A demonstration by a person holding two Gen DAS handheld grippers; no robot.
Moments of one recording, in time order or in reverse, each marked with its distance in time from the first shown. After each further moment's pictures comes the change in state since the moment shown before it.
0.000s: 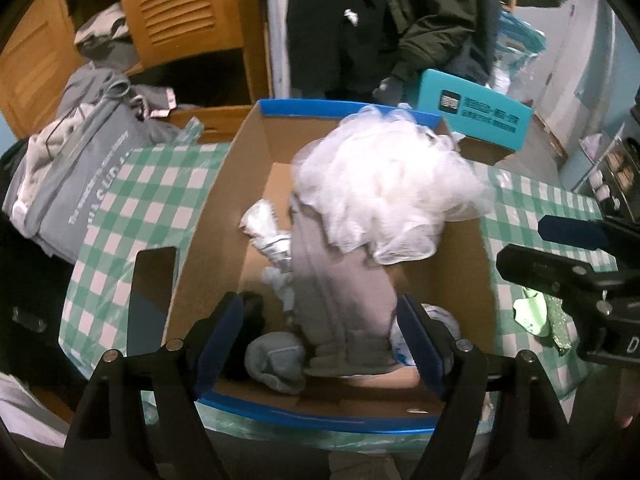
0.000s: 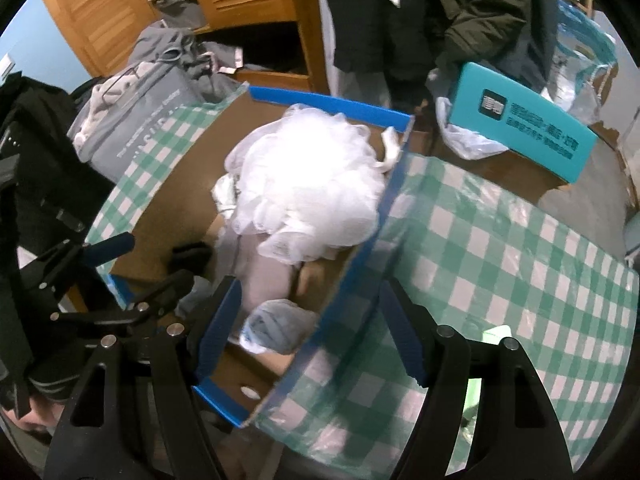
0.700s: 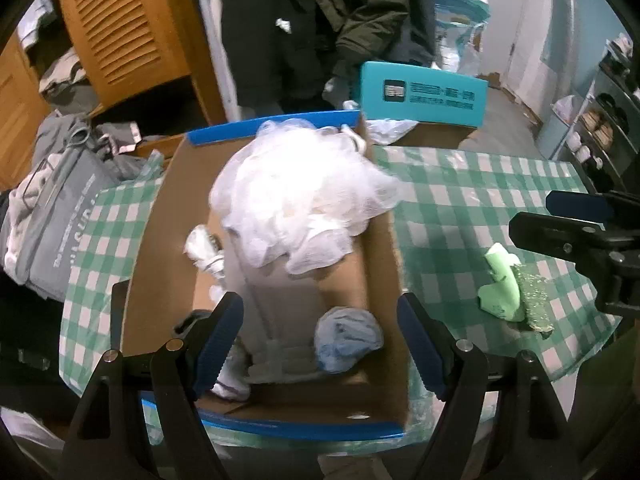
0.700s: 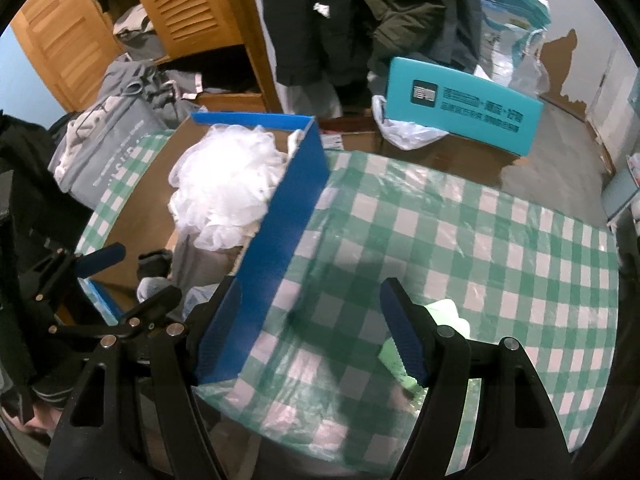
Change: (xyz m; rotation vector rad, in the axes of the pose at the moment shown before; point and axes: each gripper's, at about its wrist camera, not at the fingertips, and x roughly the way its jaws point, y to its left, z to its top) left arm -0.009 -0.069 0.002 0.146 -0.017 -0.028; right arm -0.041 -0.066 -0.027 0.106 -0.053 -0.060
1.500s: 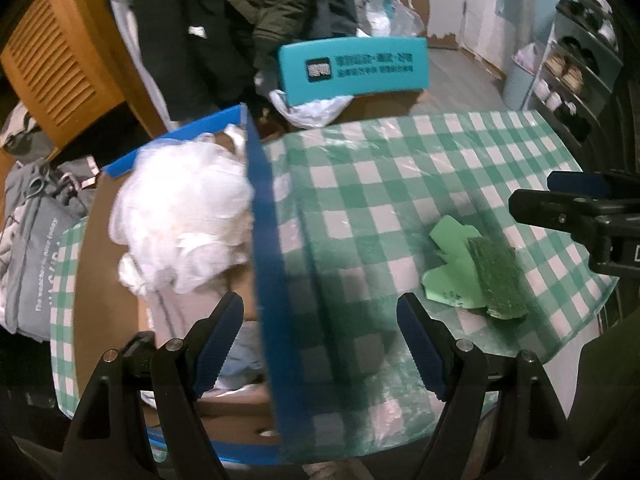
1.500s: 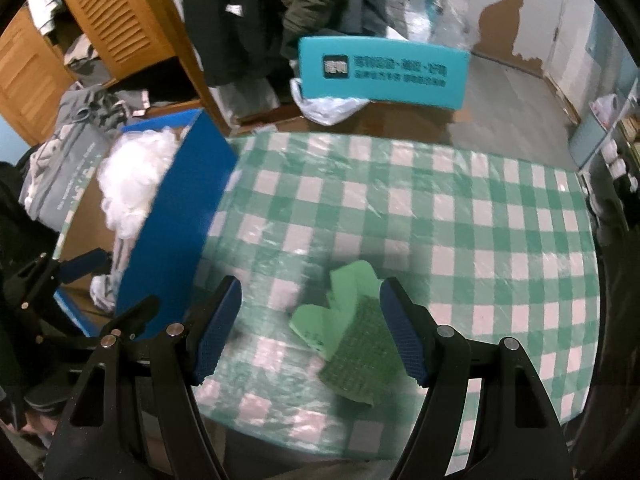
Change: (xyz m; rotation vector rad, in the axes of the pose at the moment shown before) left arm 0.021 -0.094 0.003 0.170 0.056 -0.040; right arm -0.010 -0.097 -0.040 0.154 0.025 -0.084
